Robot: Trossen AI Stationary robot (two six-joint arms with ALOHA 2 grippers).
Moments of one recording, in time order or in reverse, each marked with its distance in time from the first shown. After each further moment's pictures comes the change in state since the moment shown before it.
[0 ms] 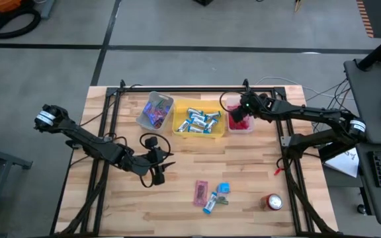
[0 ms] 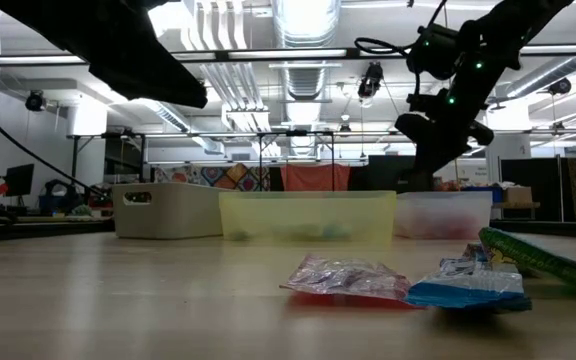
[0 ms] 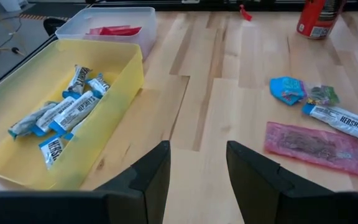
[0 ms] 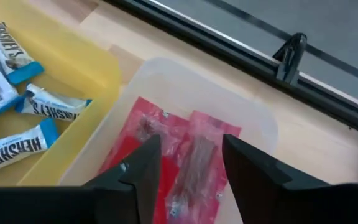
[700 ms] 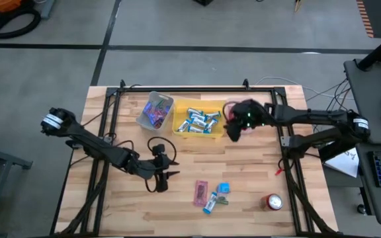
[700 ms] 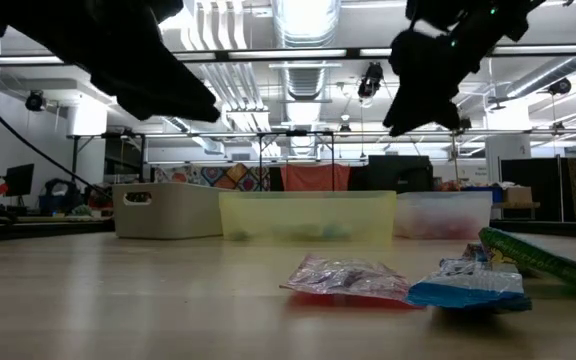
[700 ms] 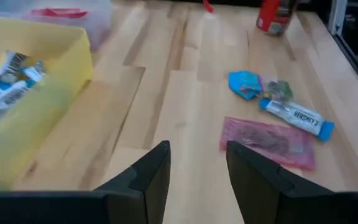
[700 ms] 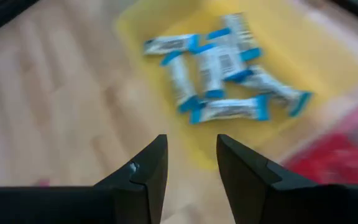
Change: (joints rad) left arm -0.002 0.121 0.000 0.152 0.141 -0.038; right arm 0.223 -0.054 0.099 0.002 -0.425 0.000
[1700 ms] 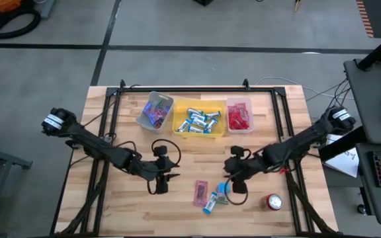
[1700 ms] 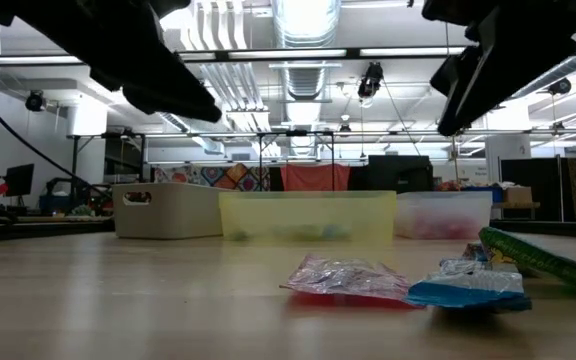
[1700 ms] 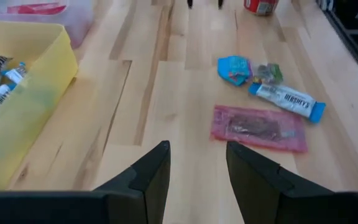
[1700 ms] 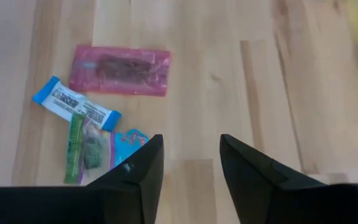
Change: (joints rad) left arm -0.002 0.030 0.066 -0.096 0.052 0.046; right arm 0.709 0.232 0.049 0.006 0.239 0.013
